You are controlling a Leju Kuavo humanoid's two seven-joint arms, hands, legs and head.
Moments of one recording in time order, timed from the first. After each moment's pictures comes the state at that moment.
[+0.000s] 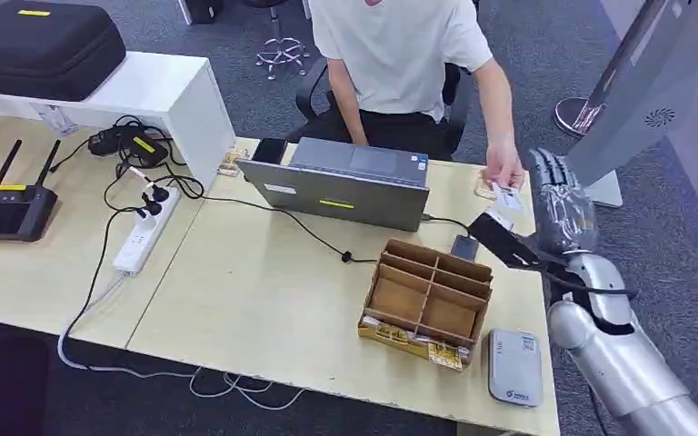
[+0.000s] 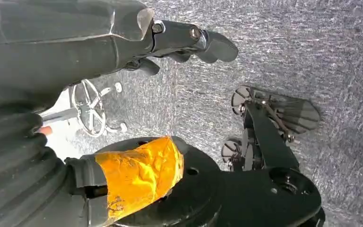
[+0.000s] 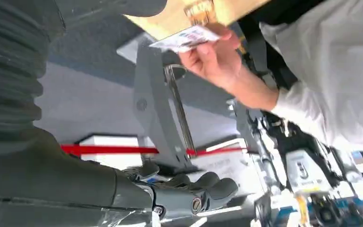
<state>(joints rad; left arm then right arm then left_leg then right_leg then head) 0.01 -0.14 0.49 -0.26 -0.23 -0.01 0.07 -0.69 -0.29 0.65 -1.04 0.65 -0.30 -0.19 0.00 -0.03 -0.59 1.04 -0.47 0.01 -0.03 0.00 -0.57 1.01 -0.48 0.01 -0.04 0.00</state>
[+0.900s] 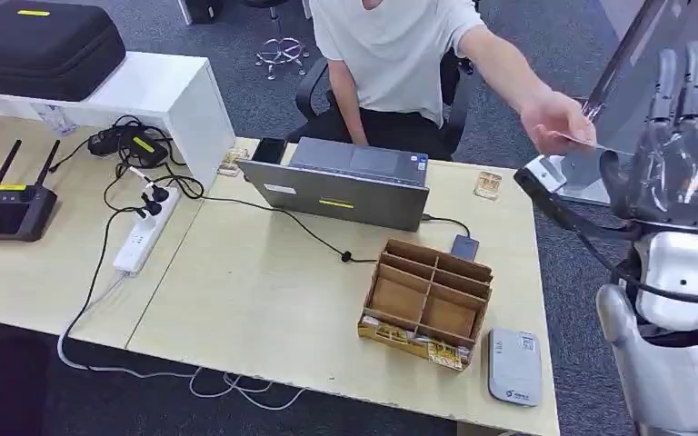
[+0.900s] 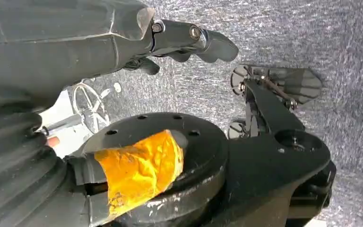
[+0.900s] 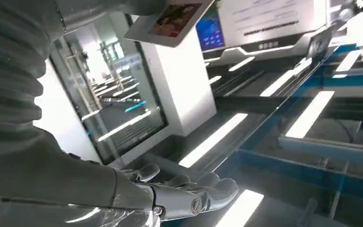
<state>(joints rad) -0.01 -0.14 0.49 -0.24 -0.31 -0.13 0.07 -0.60 -0.23 0.29 -1.49 1.49 -0.17 0.00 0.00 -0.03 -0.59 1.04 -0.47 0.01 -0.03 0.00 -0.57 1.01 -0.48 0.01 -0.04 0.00</state>
